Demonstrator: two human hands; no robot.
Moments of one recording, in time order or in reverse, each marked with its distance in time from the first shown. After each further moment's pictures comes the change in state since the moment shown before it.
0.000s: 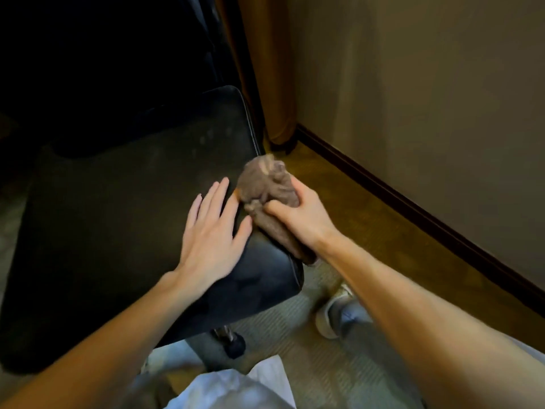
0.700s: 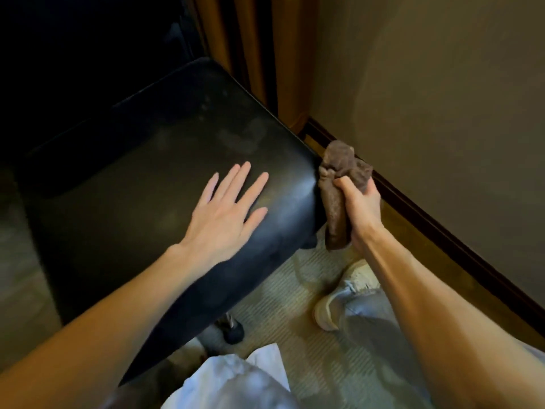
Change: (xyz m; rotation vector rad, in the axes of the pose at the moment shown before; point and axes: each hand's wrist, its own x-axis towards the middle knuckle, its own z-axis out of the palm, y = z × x) left_hand 0.012 -0.028 -0.008 0.155 -0.024 0.171; right_hand 0.021 0.027 -0.025 0.285 0.411 0.206
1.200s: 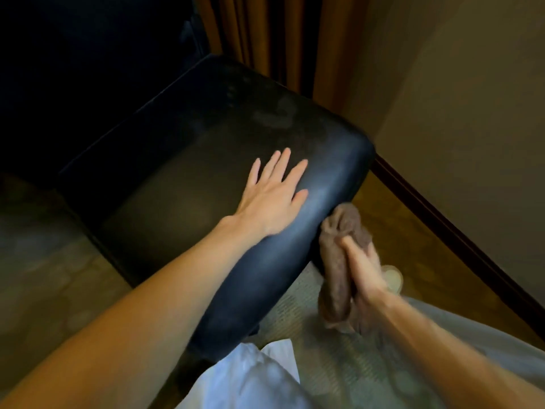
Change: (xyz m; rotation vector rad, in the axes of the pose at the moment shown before) left_hand 0.020 0.000 -0.020 -0.249 -0.145 -0.083; right_hand -0.085 0.065 0.023 0.076 -0.042 0.296
